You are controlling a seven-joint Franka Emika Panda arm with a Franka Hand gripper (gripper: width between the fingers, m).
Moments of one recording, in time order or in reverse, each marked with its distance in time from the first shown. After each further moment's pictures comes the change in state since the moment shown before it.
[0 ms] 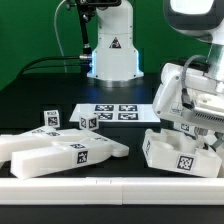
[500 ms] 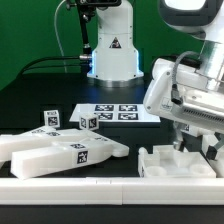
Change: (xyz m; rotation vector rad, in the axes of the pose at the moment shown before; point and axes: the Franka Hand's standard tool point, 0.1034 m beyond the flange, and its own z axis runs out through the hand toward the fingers) arm -0.005 -0.026 -0.002 0.044 0.006 0.027
